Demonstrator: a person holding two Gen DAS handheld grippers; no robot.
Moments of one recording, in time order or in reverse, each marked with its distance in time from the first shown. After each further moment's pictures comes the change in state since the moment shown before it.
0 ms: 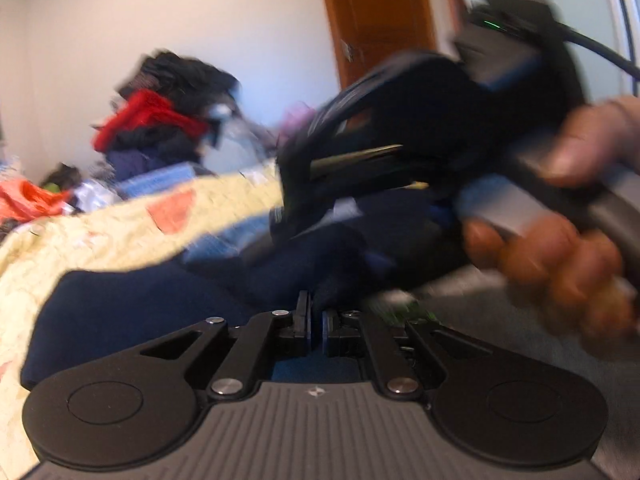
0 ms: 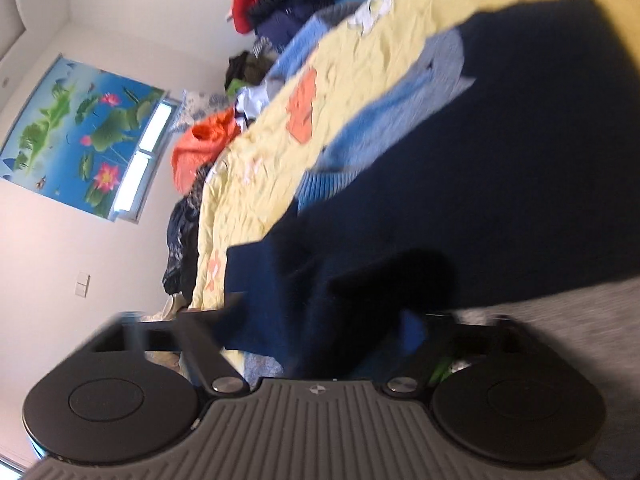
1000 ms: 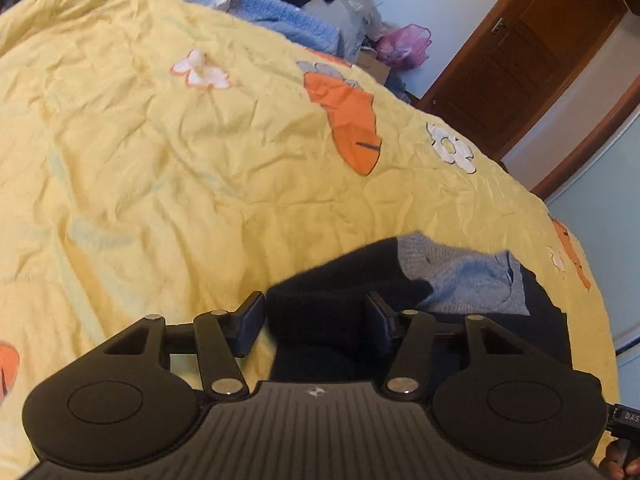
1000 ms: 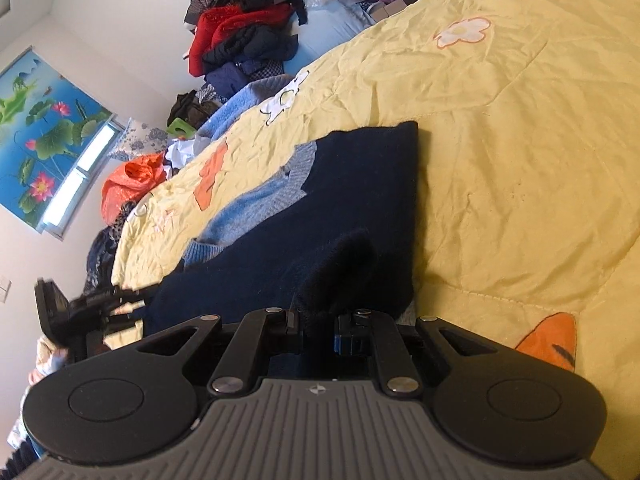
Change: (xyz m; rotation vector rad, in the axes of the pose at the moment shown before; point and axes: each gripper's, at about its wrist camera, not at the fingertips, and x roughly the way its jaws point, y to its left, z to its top) left arm 0.115 0.265 0.021 -0.689 0.350 -0.119; right arm -0.098 -0.050 0.010 -0.141 -0.185 -0.252
